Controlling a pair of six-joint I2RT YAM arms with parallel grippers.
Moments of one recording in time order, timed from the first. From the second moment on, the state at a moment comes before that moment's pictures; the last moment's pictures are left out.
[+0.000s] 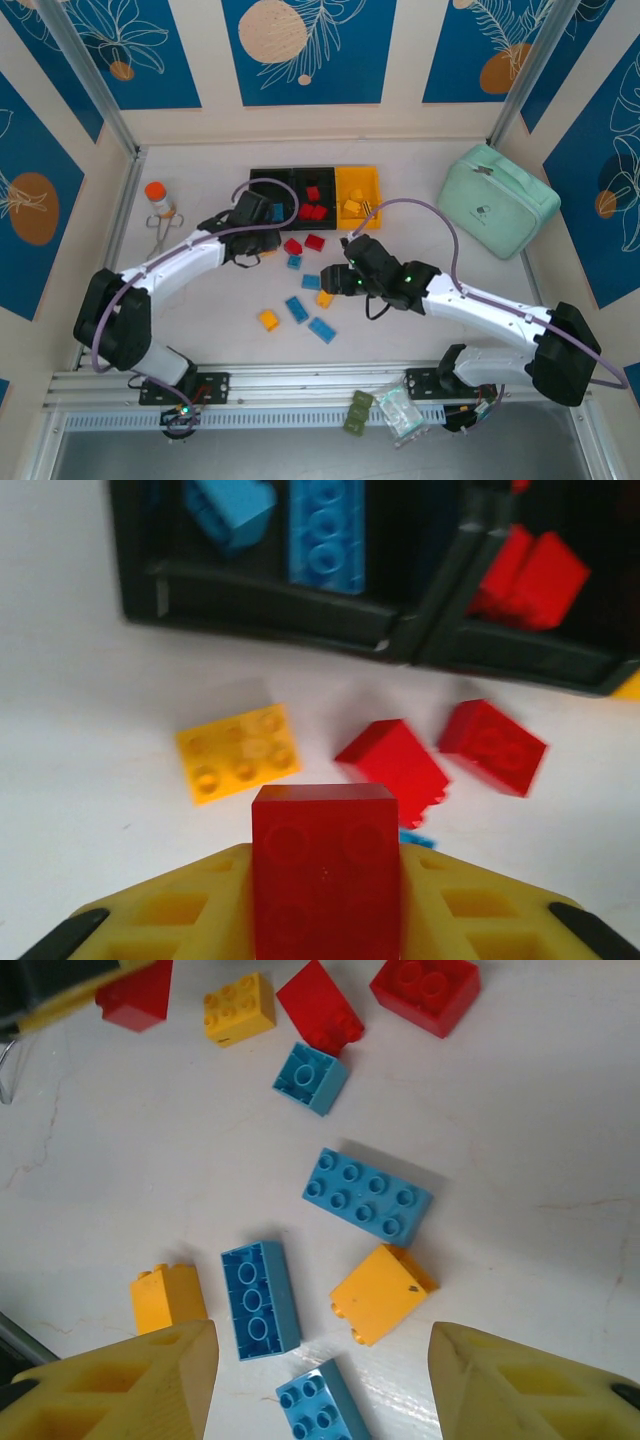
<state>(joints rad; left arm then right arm) -0.55 1.52 1.06 -0.51 -0.08 -0.70 0.89 1.17 0.78 -0.44 0.03 0.73</state>
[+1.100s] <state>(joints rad) -0.58 2.37 2.16 -0.74 0.01 -0.58 0.76 0.96 0.70 -0.54 0.09 0.77</state>
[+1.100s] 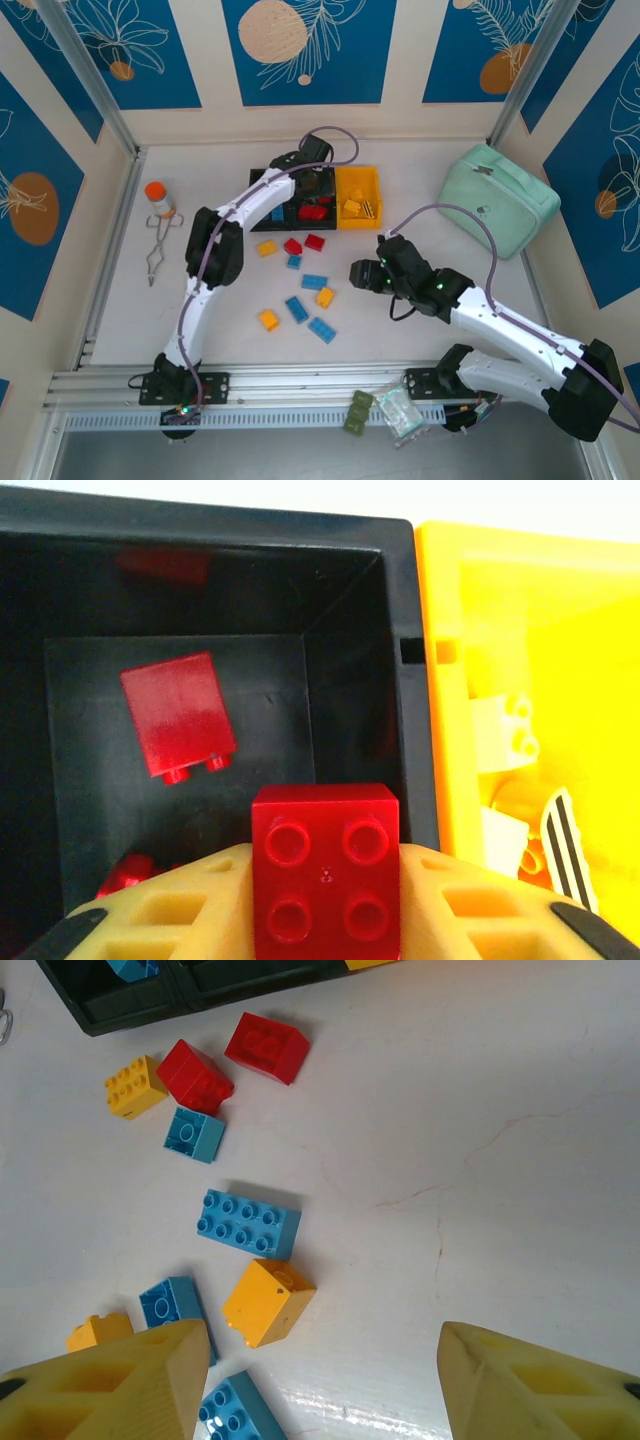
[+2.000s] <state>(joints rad) -0.59 1.90 1.65 -0.62 0.12 -0.54 0.79 1.05 0.70 -0.56 0.09 0.79</state>
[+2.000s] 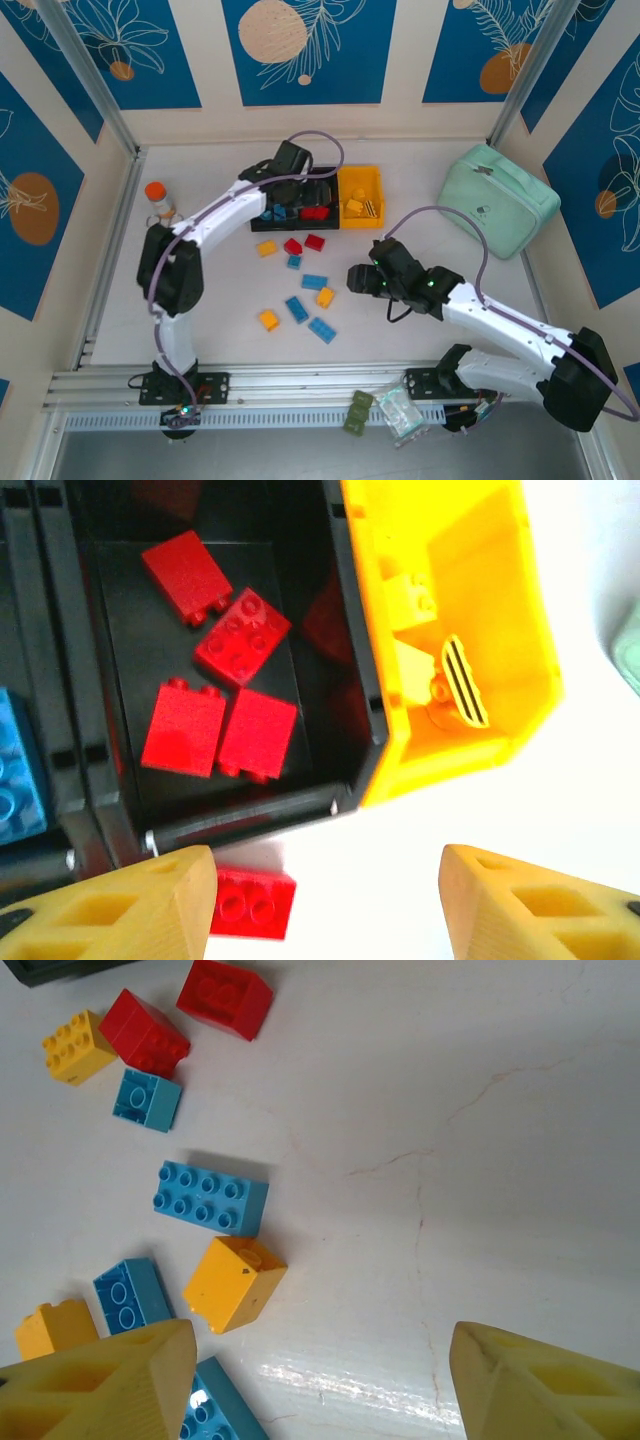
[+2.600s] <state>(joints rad) -0.58 1.35 0.85 -0.46 0.21 -0.56 0.90 1.45 0.90 -0.61 0.09 0.94</state>
